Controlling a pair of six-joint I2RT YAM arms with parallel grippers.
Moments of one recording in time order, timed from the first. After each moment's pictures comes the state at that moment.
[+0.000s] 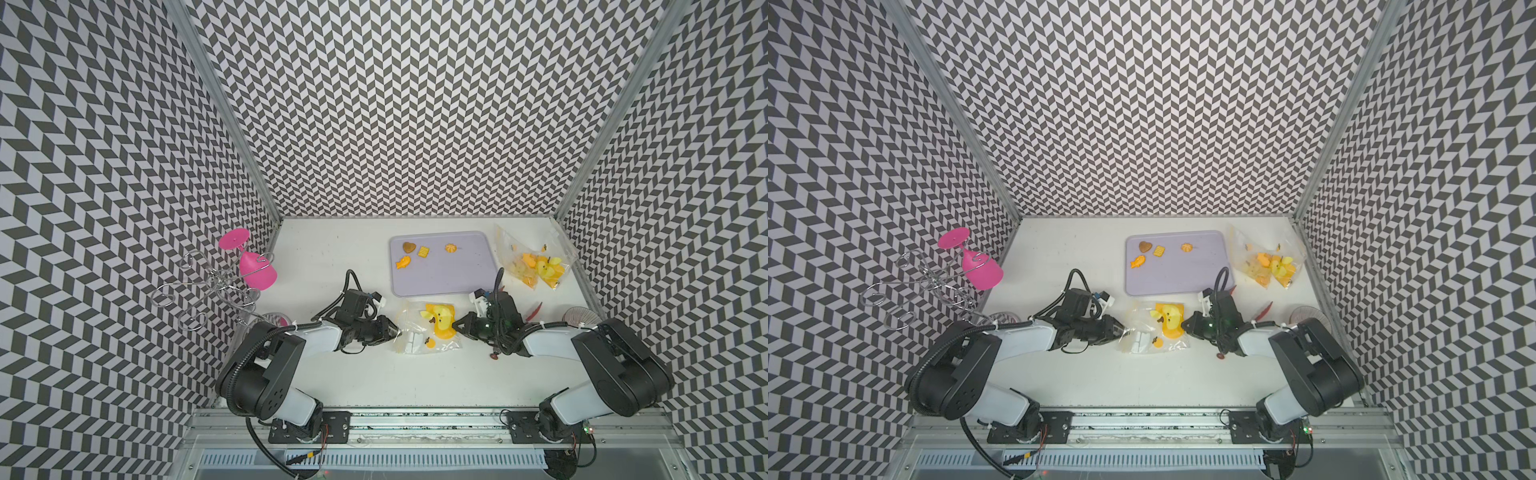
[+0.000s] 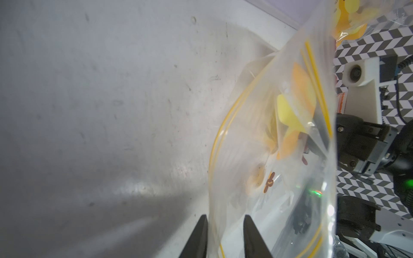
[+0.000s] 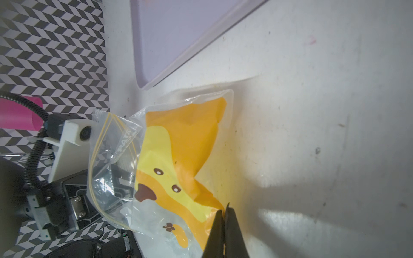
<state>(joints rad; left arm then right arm) -0.43 1.50 0.51 0.08 0.68 -0.65 0.43 1.52 0.43 0.30 -0.49 0.79</state>
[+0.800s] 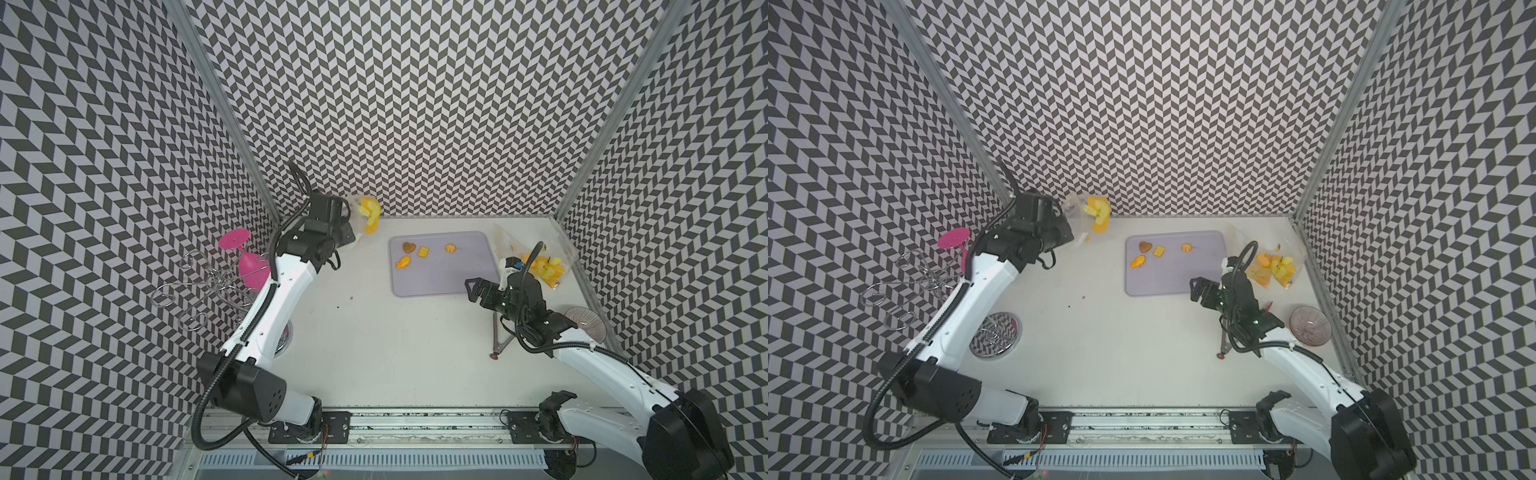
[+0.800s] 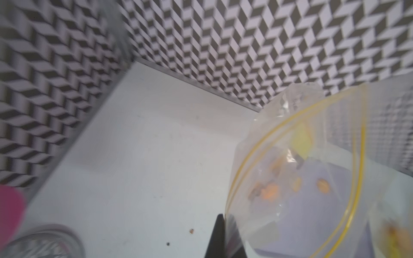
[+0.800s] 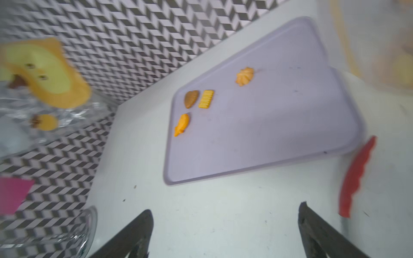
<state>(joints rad) -0.28 1.54 1.70 -0.89 -0.42 -0.54 0.43 1.10 0.64 -0.16 0.10 0.69</state>
